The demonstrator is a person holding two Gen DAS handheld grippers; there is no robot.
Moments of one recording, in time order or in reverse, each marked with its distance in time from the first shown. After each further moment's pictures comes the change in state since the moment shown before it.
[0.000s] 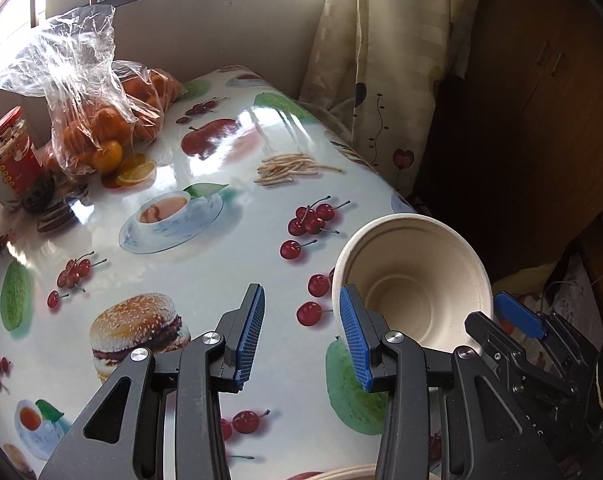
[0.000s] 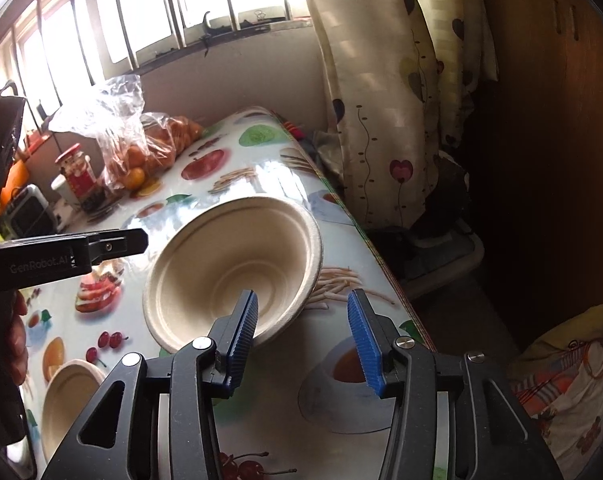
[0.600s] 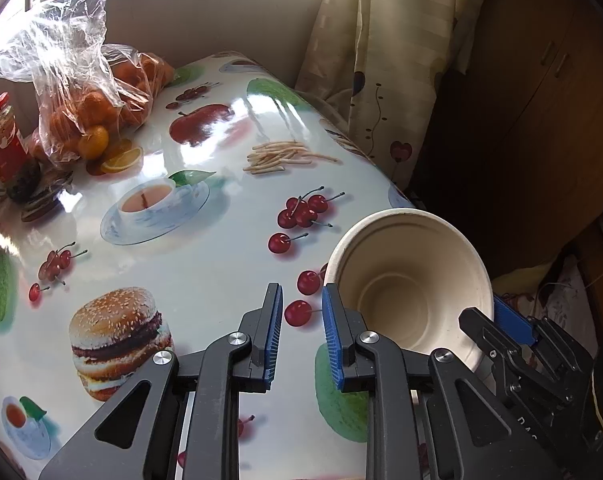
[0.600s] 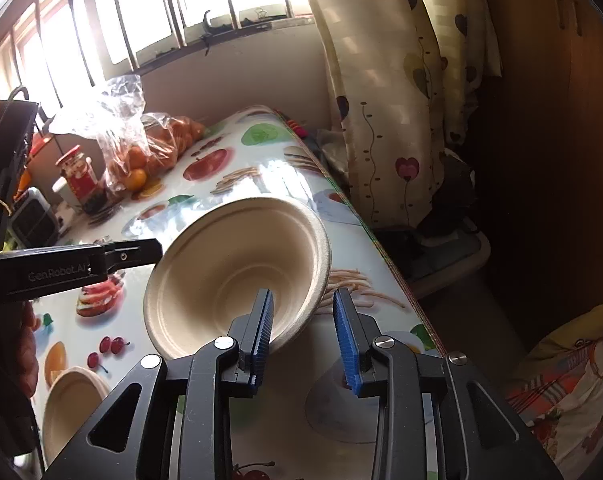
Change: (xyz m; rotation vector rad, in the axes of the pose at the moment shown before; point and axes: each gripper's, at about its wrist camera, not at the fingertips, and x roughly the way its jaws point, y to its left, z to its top) left arm 0.013 -0.001 0.002 -0.026 0.031 -0.032; right arm 0.009 0.005 0.002 0.009 0.003 0.017
